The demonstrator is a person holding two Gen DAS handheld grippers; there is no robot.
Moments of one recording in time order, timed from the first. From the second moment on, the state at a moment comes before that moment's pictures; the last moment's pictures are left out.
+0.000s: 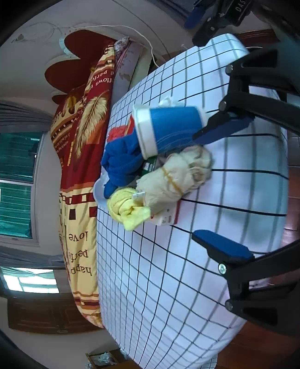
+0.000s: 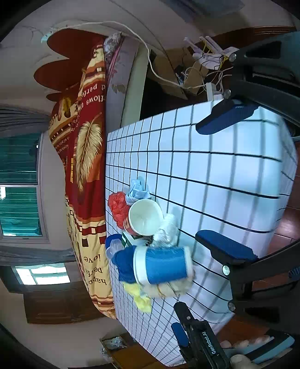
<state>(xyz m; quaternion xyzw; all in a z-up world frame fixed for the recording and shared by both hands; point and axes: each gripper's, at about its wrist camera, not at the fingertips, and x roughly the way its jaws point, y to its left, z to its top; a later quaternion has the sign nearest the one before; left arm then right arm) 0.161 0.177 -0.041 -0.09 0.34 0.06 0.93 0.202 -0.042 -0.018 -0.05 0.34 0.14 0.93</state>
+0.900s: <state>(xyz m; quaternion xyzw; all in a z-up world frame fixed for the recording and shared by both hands) 0.205 0.184 -0.054 -0.13 0.35 0.04 0.93 0.293 0.027 -0.070 -0.07 0.39 0.33 0.86</state>
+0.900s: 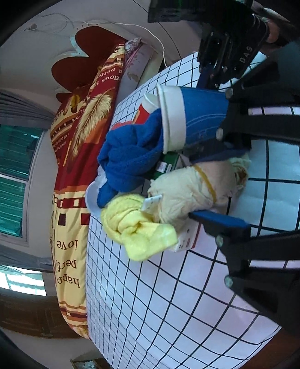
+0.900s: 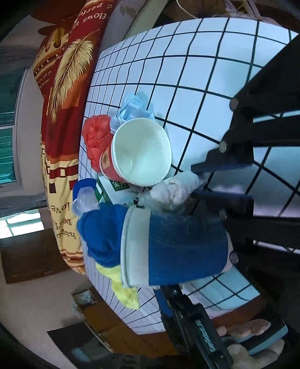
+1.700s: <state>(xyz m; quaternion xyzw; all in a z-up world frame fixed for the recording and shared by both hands) 0.167 0.171 -0.039 -0.11 0.32 0.03 0.94 0.241 -0.036 -0.033 -0.02 0.36 0.26 0.90</state>
